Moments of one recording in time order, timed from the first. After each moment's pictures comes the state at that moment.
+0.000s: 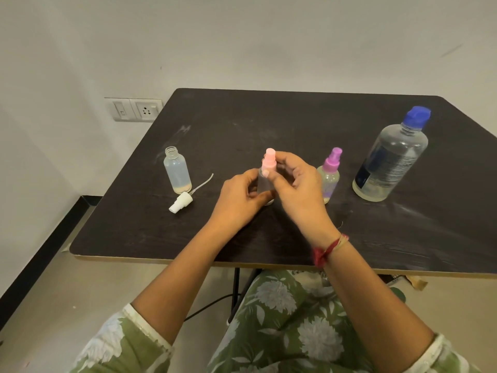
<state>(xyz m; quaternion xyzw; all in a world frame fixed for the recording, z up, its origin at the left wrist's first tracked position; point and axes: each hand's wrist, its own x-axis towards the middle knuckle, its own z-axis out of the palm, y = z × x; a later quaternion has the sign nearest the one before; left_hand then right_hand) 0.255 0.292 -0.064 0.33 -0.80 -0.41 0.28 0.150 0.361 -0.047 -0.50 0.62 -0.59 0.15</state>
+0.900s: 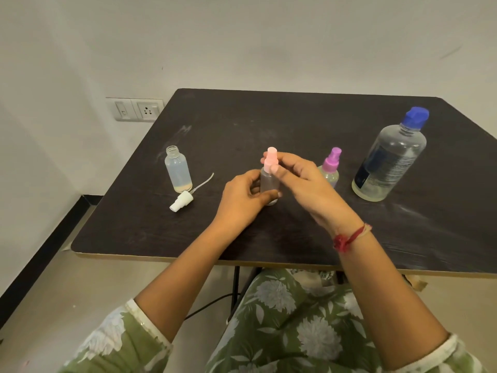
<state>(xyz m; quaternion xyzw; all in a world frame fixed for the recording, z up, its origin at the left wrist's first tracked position) 0.251 0.297 -0.067 0.35 -0.77 -0.44 0.31 0.129 0.362 -0.033 -0.52 0.58 -0.54 0.33</state>
